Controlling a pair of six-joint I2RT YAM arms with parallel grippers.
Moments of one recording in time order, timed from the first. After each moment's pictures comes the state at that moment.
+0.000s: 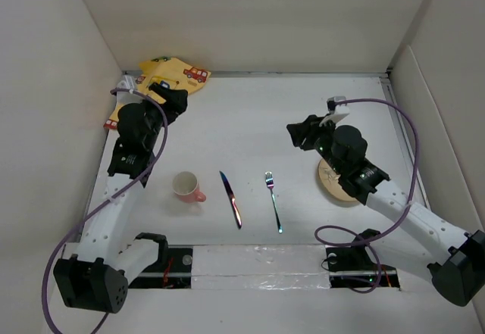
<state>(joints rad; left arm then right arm) -0.14 0.98 0.91 -0.03 -0.01 -0.75 0.61 1.01 0.77 0.15 0.17 0.43</state>
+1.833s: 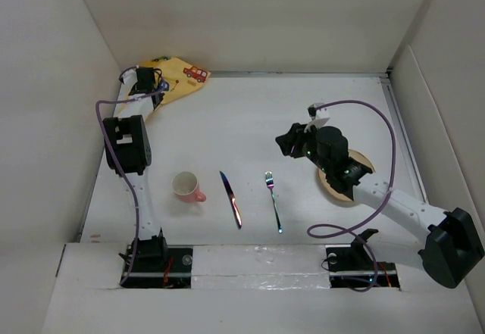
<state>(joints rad) 0.08 2.25 1.76 -0.25 -0.28 -0.75 0.62 1.14 0.73 0.19 0.09 0.44</state>
